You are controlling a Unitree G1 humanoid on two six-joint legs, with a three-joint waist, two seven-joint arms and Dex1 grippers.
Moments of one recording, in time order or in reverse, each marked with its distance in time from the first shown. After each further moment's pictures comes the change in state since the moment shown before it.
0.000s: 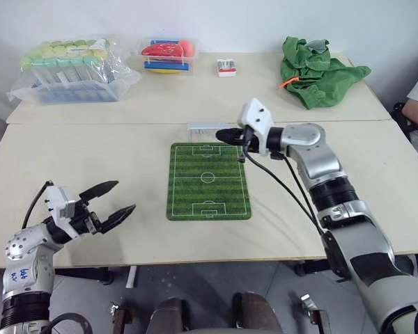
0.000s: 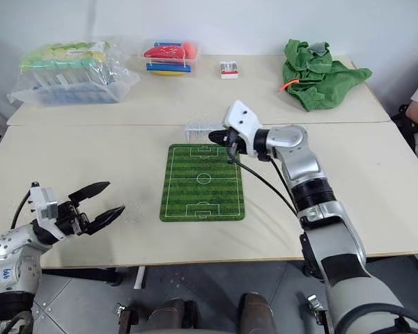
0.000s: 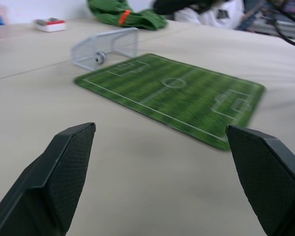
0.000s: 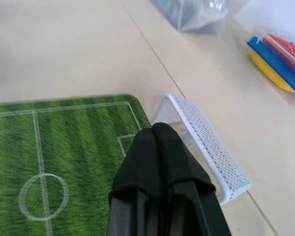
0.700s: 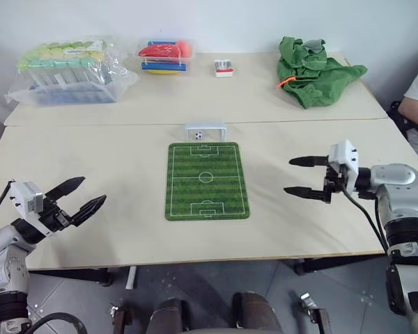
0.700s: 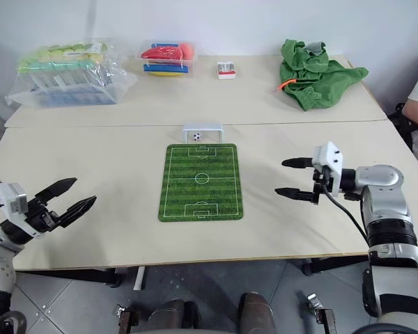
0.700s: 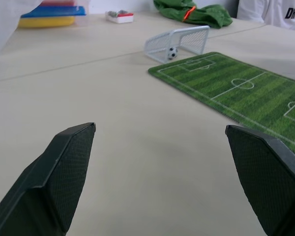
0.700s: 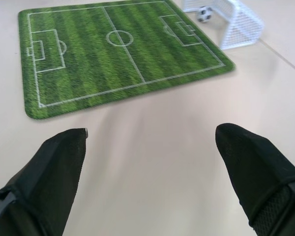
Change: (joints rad) left arm -0.002 0.090 0.129 0.136 -0.001 0.027 -0.008; right arm 0.312 -0.341 -0.218 0.127 0.175 -0.172 0.433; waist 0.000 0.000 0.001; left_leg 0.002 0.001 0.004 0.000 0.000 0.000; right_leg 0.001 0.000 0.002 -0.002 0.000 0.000
